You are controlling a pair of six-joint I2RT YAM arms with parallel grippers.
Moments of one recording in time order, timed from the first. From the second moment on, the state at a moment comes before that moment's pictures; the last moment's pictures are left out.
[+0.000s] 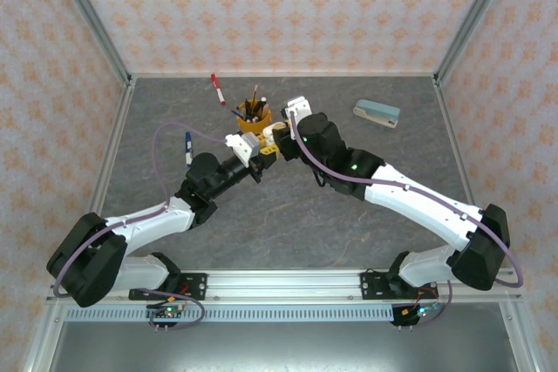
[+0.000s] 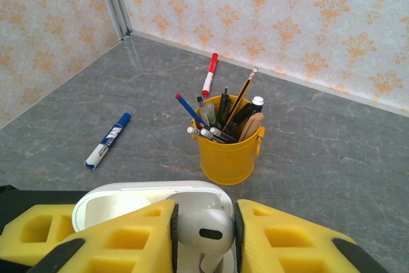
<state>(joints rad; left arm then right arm) -0.60 1.26 0.53 0.84 0.23 0.01 0.90 1.34 1.20 -0.25 0.30 0.18</state>
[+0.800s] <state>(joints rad) -0.60 1.27 0.53 0.84 0.23 0.01 0.90 1.33 1.20 -0.26 0.33 0.19</state>
